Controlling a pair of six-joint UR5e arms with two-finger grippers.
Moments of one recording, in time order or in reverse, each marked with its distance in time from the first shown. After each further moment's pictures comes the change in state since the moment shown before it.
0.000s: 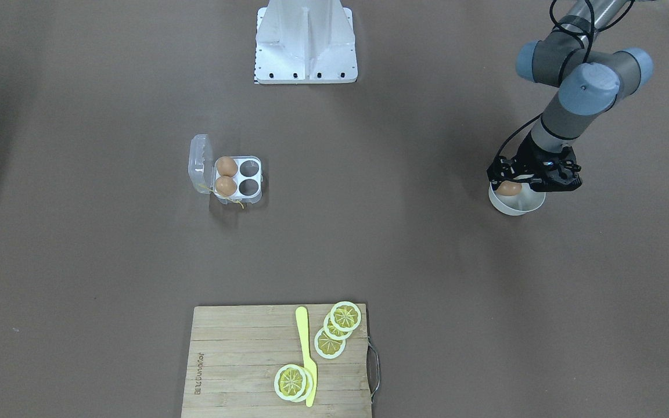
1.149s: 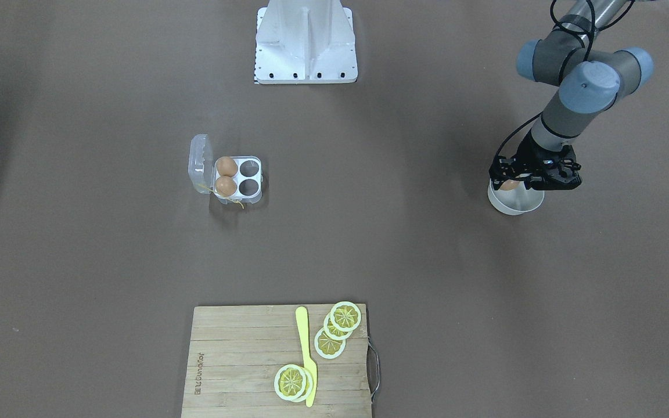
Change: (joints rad) left arm 0.001 0.010 -0.007 -0.007 0.000 -0.001; right arm 0.000 0.000 0.007 0.000 0.001 0.004
